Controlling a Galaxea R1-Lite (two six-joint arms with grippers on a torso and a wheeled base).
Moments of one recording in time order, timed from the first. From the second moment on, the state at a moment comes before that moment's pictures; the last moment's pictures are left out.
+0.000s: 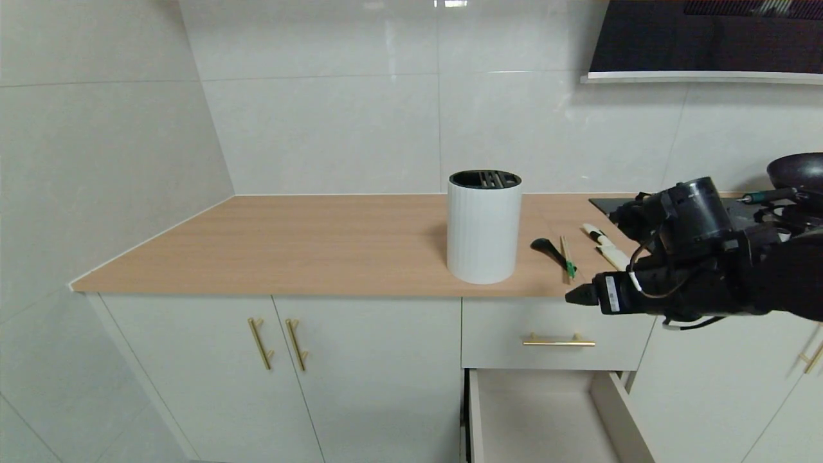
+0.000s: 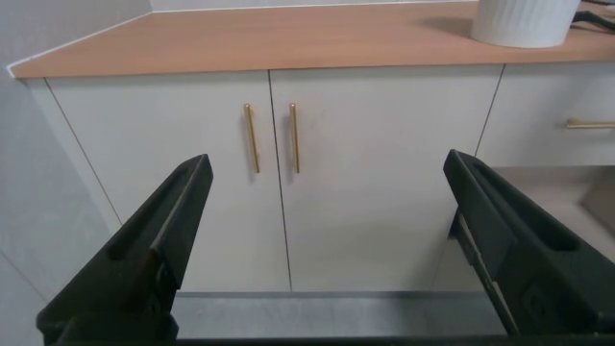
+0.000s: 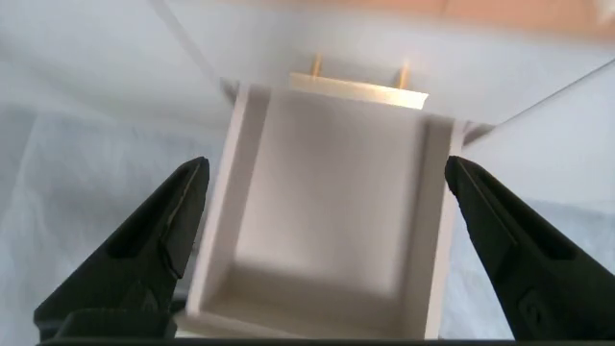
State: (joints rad) left arm 0.00 0.00 0.00 0.00 -0.03 0.01; right arm 0.38 1.73 -1.08 0.06 -0.16 0.22
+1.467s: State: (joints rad) left arm 0.00 0.00 0.00 0.00 -0.03 0.01; right arm 0.29 2.33 -1.95 0.52 -0.33 0.50
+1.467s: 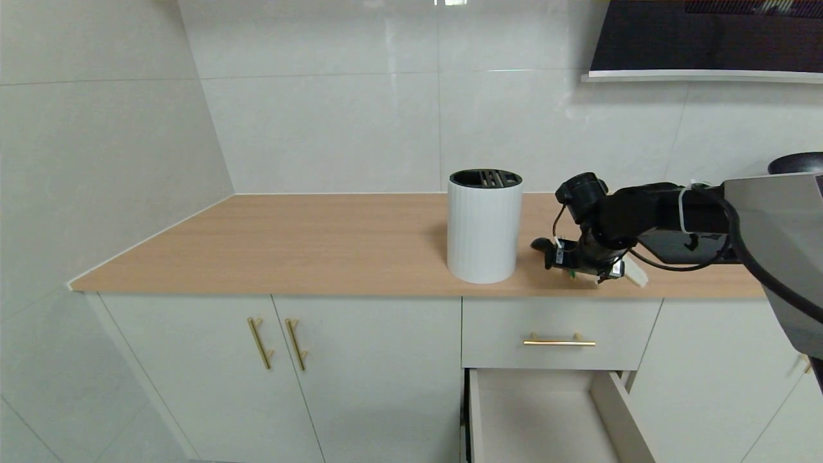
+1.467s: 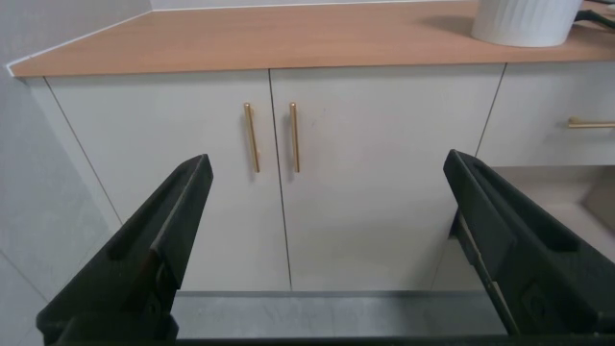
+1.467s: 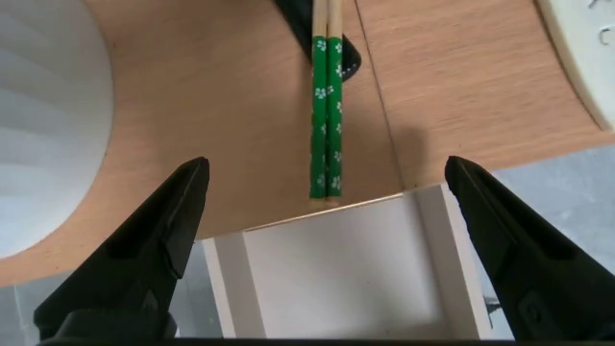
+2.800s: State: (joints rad) left arm 0.00 0.00 0.00 0.00 -0.03 0.01; right arm 0.29 2.39 -1.99 0.50 -0.34 0.50
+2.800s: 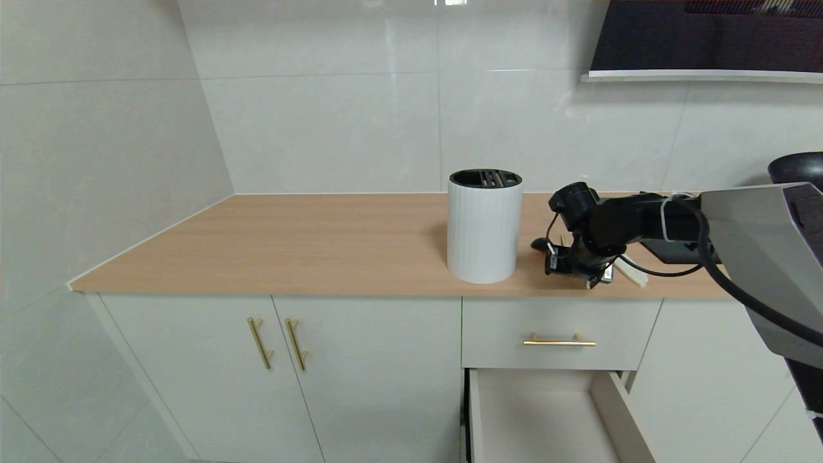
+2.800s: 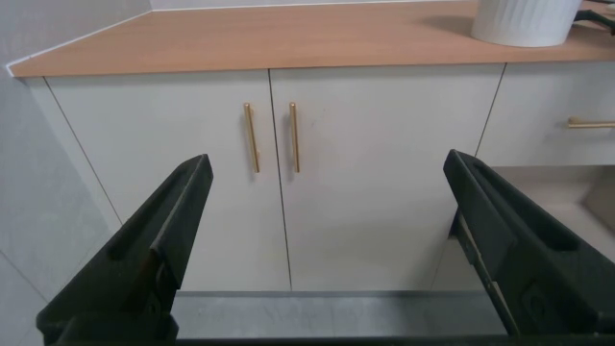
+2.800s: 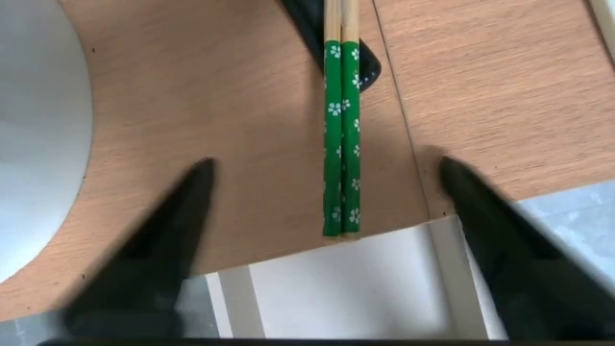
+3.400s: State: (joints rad) left arm 0.00 0.00 0.00 0.00 -0.03 0.01; right arm 0.29 2.39 -1.98 0.51 -0.34 0.50
